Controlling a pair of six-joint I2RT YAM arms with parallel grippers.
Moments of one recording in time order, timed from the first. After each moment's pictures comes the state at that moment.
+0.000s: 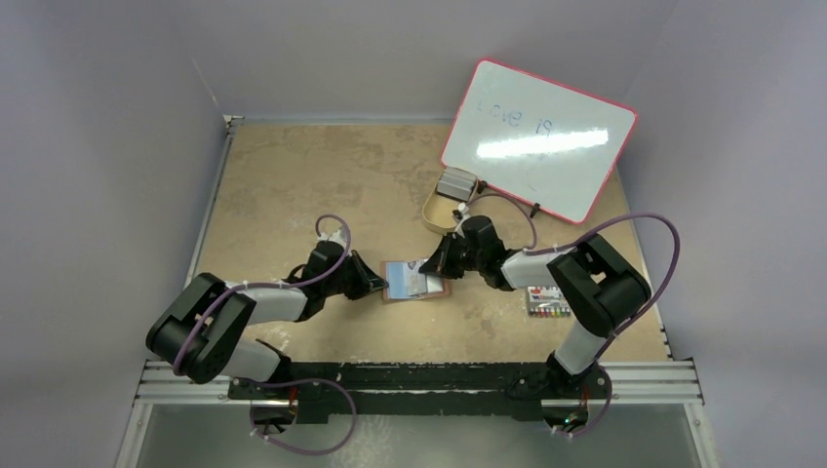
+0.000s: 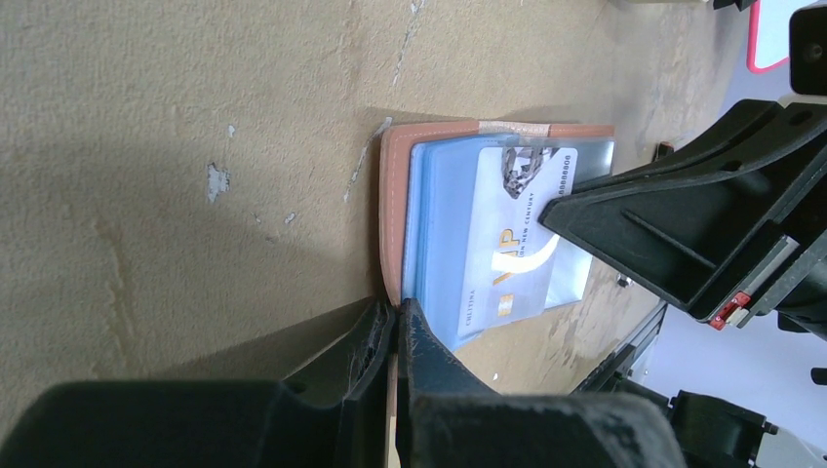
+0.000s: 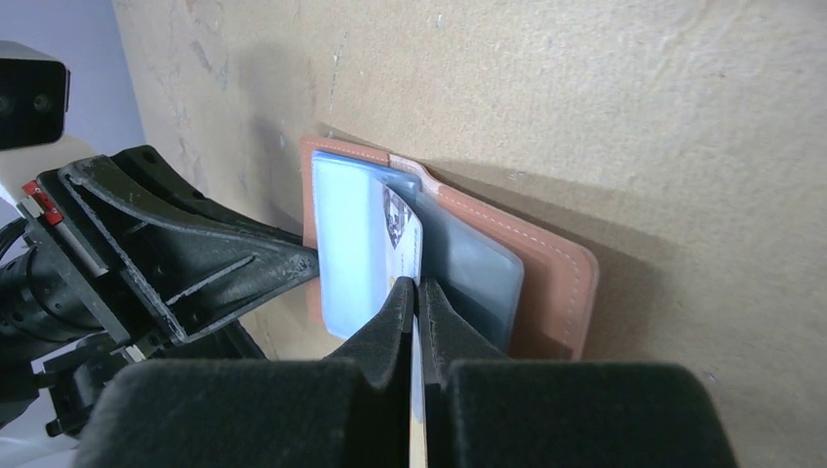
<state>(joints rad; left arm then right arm) -0.52 1.40 0.31 0.42 0.25 -1.01 0.61 1.68 0.62 0.38 -0.34 0.90</state>
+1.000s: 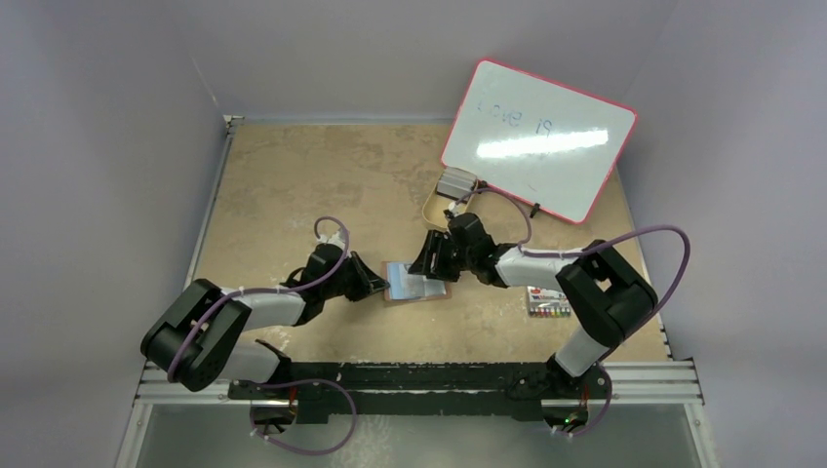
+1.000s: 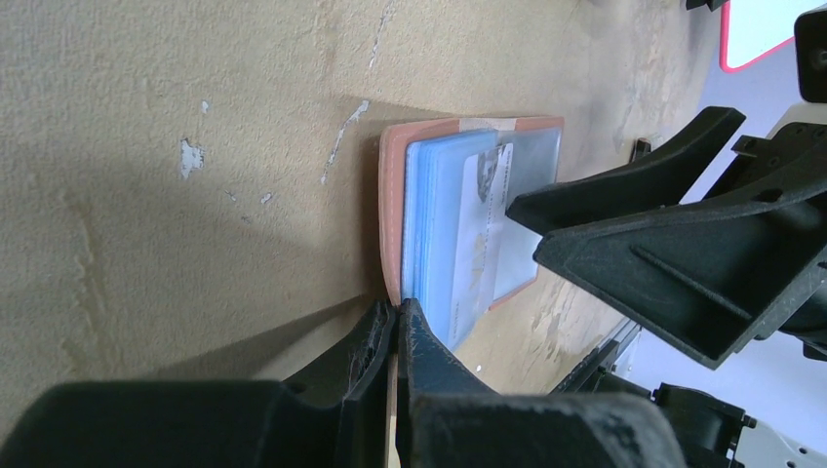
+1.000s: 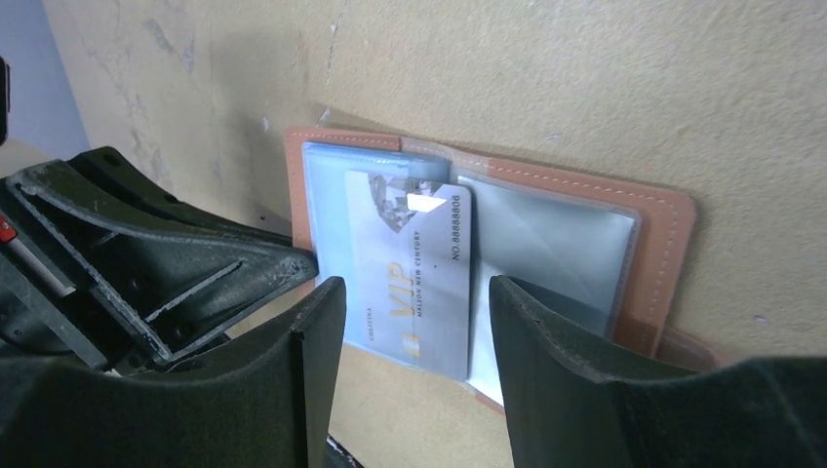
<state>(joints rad) -0.54 1.36 0.29 0.43 0.24 -1.05 0.68 1.63 0.73 0.14 -0.23 0.87</state>
